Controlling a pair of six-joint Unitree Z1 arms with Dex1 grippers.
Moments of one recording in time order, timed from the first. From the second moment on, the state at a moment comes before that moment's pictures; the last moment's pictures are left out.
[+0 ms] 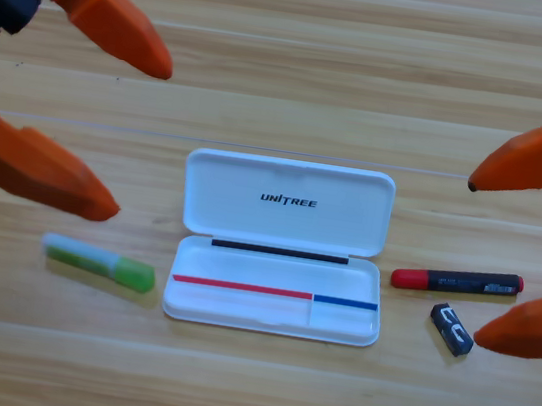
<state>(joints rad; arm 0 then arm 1) -0.78 1.35 -1.37 0.87 -0.43 0.70 0.95 1.34 -1.25 0.70 0.38 -0.41</state>
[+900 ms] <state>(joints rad) -0.76 1.40 -1.40 0.98 -0.03 1.09 0.93 1.41 -1.24 0.72 0.29 -0.25</state>
